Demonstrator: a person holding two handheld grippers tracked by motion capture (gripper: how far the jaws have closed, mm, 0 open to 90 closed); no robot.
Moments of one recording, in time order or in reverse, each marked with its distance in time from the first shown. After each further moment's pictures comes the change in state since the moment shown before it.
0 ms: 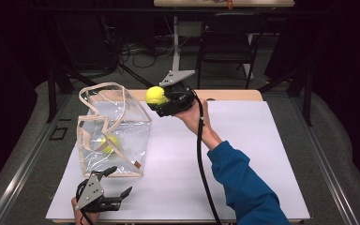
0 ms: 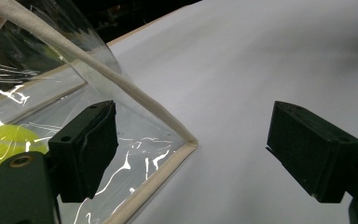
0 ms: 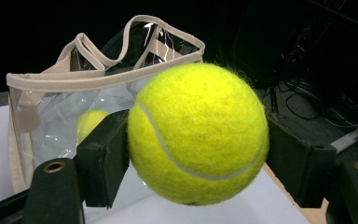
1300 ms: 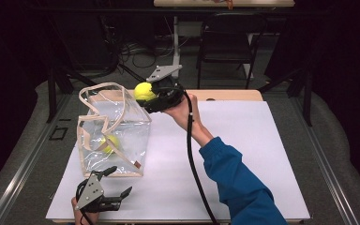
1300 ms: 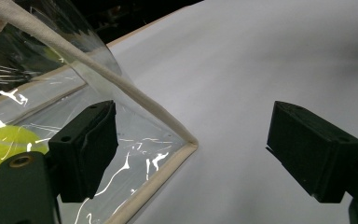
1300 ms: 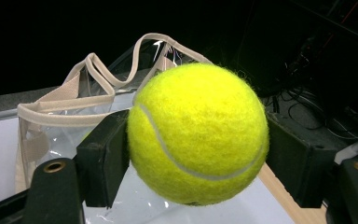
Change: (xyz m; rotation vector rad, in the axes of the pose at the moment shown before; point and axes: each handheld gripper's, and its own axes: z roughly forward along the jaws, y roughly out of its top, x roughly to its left) left arm 0.001 0.000 0.000 0.000 0.001 0.003; right arm 0.011 0.025 0.014 -0.010 0.011 -0.026
